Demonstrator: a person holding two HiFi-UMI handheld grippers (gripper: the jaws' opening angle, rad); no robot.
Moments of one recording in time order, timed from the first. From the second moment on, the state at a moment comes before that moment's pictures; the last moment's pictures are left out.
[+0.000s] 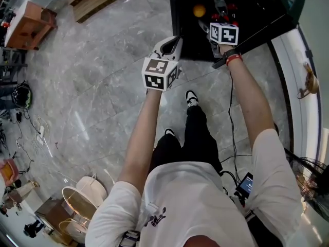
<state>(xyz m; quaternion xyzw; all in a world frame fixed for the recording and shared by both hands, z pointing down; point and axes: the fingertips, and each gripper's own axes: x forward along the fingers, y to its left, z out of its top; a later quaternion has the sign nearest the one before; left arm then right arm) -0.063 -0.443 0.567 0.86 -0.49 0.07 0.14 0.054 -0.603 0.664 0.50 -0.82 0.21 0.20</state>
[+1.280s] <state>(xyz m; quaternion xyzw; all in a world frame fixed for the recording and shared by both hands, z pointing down) -0.069 -0.318 0.432 0.85 -0.50 0.08 0.14 0.090 -0.391 0.484 0.52 -0.82 0.19 0.13</state>
